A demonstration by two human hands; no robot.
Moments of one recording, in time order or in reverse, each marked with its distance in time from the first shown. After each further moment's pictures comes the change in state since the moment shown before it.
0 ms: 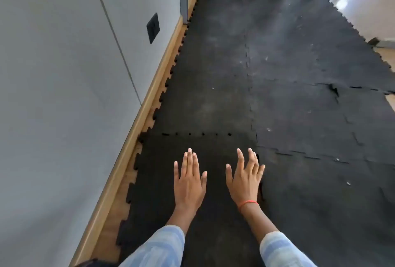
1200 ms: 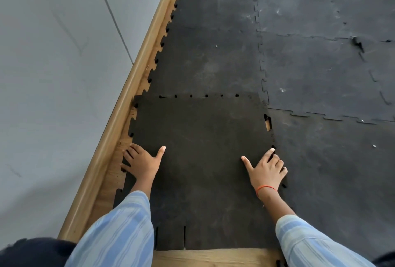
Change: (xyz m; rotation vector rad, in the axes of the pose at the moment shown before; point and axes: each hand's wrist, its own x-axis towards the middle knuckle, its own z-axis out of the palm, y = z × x) left_hand -0.009 -0.145 0.090 -0.099 -0.262 -0.753; right_hand -0.055 0.081 0.085 -0.246 -0.334 0.351
